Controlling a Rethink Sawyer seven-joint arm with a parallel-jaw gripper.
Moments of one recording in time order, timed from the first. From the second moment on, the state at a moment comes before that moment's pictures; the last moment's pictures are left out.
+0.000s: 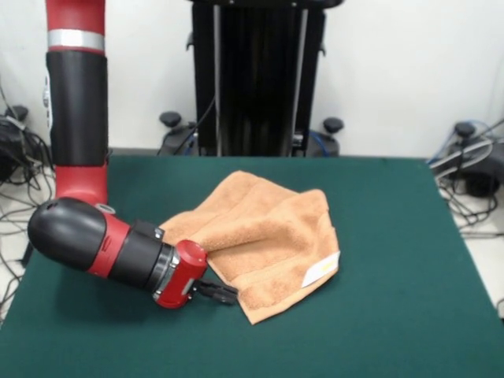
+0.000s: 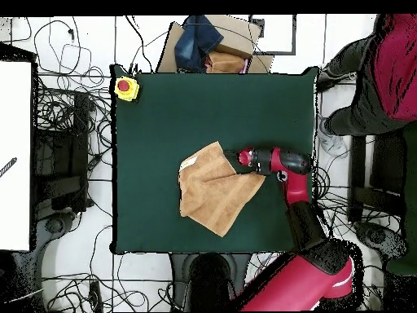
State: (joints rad) arm -0.97 0.39 0.61 0.93 0.14 1.14 0.58
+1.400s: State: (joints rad) arm -0.89 0.32 0.57 0.90 0.04 1.16 0.58
